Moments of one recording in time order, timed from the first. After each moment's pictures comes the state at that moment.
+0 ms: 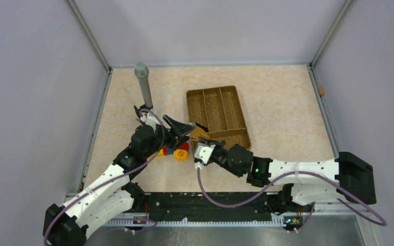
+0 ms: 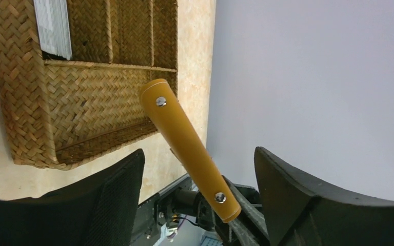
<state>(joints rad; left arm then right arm) -0.59 0.77 0.50 0.03 0.16 -1.33 1.30 1.18 0.61 0.49 0.37 -0.65</state>
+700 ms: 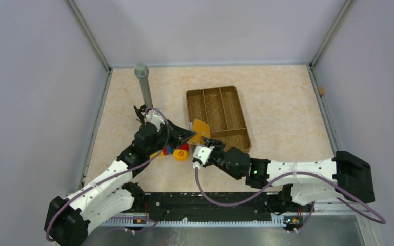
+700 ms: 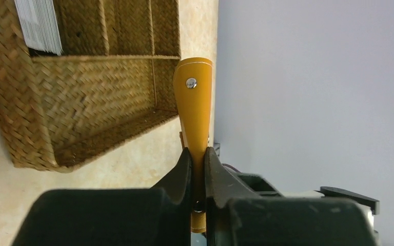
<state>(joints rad) -0.58 0.85 0.50 0.09 0.24 -1.31 1.33 1.22 0.61 0.48 0.42 -0.61</state>
